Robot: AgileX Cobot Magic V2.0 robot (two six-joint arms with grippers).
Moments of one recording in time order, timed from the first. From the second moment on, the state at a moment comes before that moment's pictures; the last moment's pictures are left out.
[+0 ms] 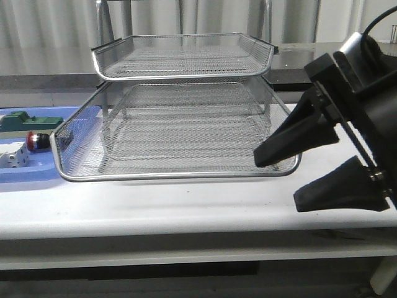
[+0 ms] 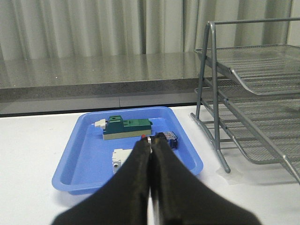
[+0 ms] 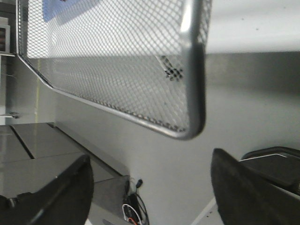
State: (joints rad) left arm -0.05 0.00 0.00 0.07 0.06 -0.05; right arm 0.14 1.51 -0.58 1.39 0.80 -0.93
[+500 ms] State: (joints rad) left arm -0.05 0.00 0.00 0.07 0.06 -0.05; right arm 0.14 1.14 -0.67 0.73 0.74 -0.42
